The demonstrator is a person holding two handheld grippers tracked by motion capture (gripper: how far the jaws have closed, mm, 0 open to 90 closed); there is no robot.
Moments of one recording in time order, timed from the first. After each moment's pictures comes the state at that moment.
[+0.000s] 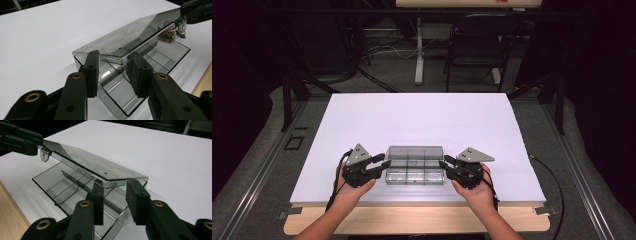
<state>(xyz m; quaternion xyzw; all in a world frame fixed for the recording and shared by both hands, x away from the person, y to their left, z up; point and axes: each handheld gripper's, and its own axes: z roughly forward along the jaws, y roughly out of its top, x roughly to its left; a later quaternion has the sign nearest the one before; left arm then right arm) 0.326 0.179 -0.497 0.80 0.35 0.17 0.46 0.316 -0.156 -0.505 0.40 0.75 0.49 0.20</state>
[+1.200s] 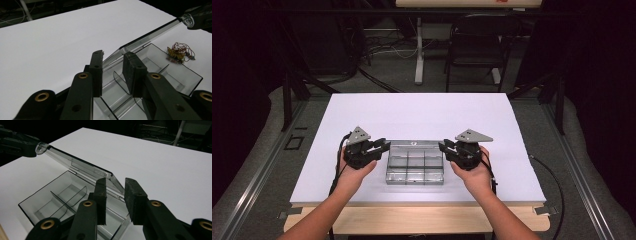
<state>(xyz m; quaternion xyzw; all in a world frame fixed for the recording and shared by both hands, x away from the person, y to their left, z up) 0.363 0.176 -0.473 0.78 0.38 0.17 0.47 0.352 -0.152 -0.477 0.41 0.74 0.48 0.21</state>
